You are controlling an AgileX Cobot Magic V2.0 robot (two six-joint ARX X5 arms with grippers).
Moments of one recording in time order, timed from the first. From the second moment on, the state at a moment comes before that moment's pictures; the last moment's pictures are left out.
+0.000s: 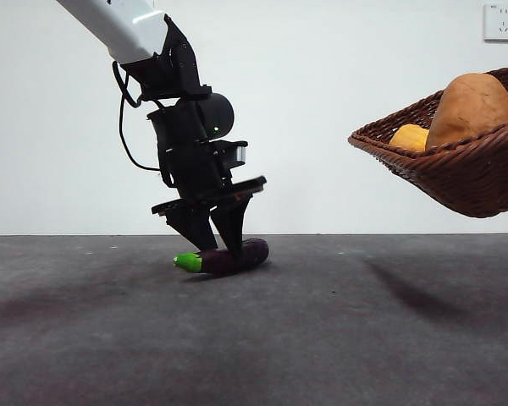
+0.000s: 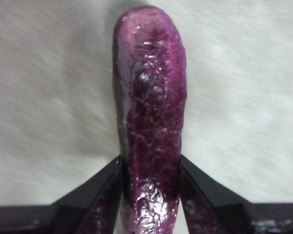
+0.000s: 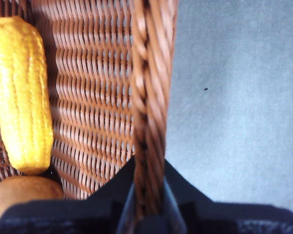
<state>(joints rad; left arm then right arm) -0.44 2.33 2.03 -0.93 0.22 0.03 -0.02 1.50 1.56 -1.31 -0.16 -0.01</state>
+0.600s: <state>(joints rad) -0.52 1.86 2.03 -0.92 0.49 -0.15 -0.02 1.50 1.46 -1.20 -0.29 0.05</state>
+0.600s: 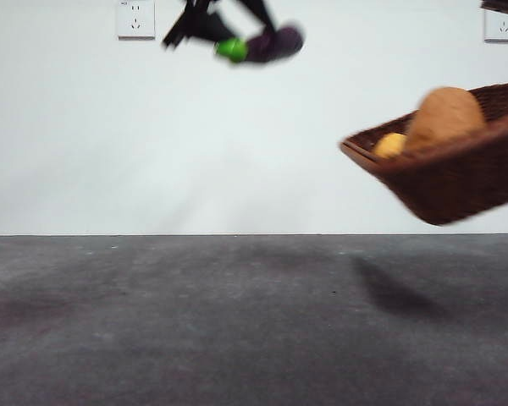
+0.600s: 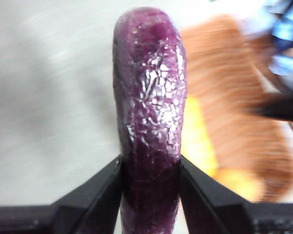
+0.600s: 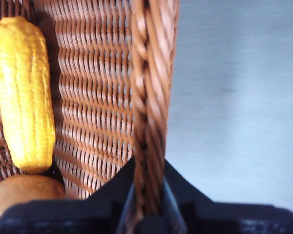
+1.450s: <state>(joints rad) -0.70 1.96 2.03 -0.96 0.44 -0.27 0.15 1.50 1.38 -1.10 -0.50 0.13</state>
